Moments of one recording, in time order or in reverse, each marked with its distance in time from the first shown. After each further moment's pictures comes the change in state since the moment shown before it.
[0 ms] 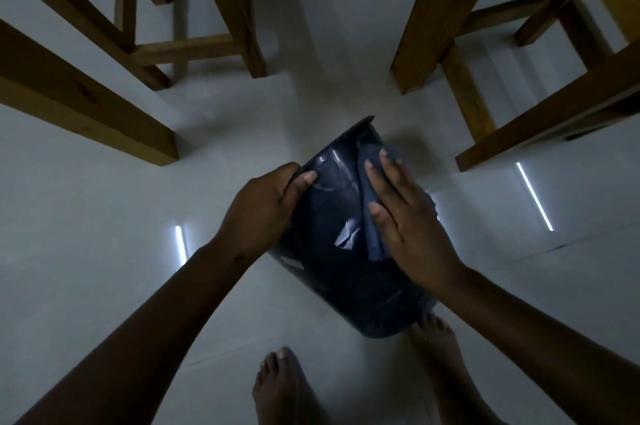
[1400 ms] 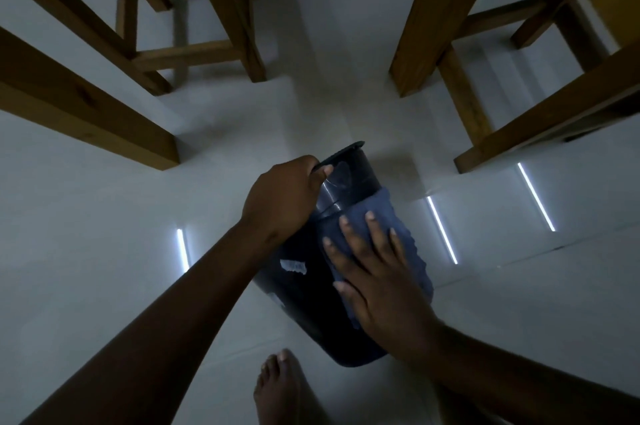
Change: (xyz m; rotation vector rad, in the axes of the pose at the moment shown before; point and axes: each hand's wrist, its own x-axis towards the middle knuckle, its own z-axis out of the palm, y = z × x) left_hand 0.027 0.017 0.010 0.166 -0.019 -0.054; right_hand -0.061 -0.031 0.035 -0.217 -0.130 -0.166
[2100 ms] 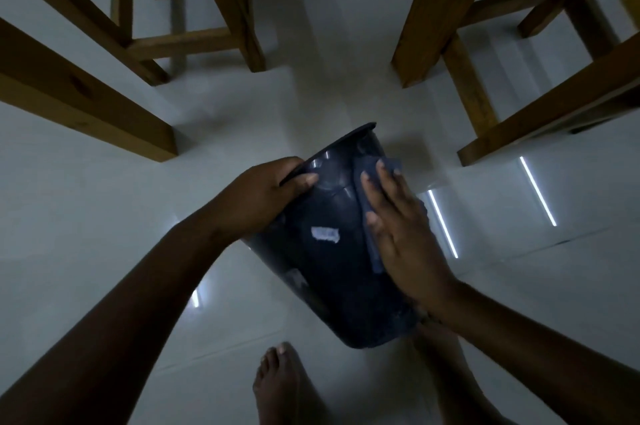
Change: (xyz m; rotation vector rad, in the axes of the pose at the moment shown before) left_hand -0.013 -0.022 -0.023 -0.239 -0.256 0.048; right_hand 0.033 0.034 -0.018 0.360 0.112 0.205
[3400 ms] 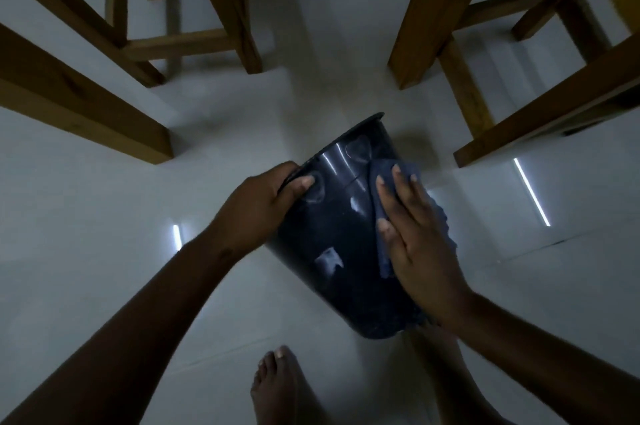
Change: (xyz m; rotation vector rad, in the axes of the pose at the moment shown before) left_hand -0.008 -0.005 0.015 -0.005 0.129 -0.017; right_hand -0.016 -0.001 -0.012 -0.126 0.023 0.082
